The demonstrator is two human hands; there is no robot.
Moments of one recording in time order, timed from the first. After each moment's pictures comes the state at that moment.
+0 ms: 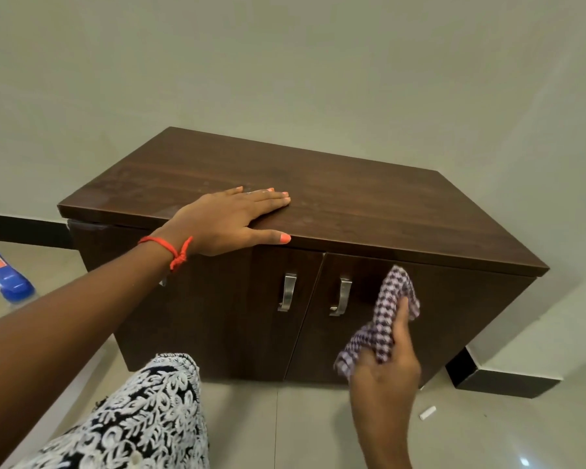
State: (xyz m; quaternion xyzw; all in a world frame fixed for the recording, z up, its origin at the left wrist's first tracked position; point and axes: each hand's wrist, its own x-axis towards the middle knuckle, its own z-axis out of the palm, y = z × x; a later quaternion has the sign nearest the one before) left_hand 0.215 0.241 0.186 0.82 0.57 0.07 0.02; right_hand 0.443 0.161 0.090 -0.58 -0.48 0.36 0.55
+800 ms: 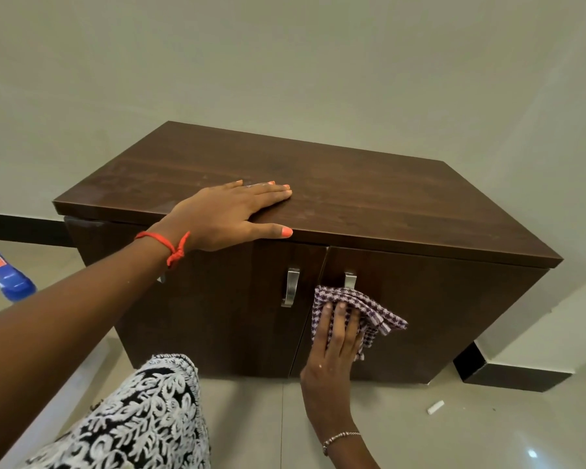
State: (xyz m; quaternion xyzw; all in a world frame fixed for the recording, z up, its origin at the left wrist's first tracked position) left_hand 0.211 0.244 0.183 0.82 0.57 0.08 0.02; right_hand 0.414 0.208 -0.031 -0.53 -0.74 -0.16 0.37
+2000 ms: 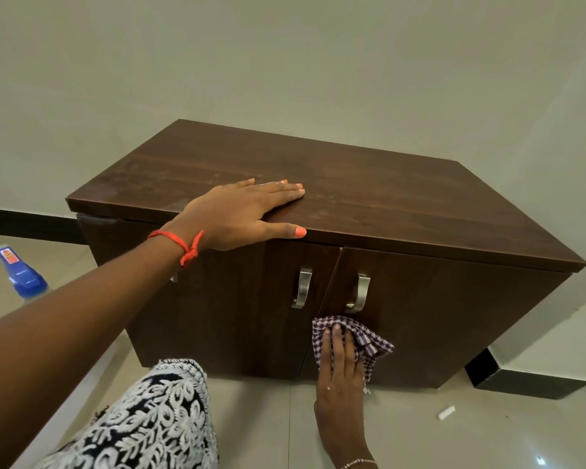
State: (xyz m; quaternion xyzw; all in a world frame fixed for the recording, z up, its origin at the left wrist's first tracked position) left_hand 0.211 0.246 0.181 0.82 0.57 0.08 0.02; right_hand 0.431 0.204 -0.062 -0.54 -0.81 -0.08 0.20
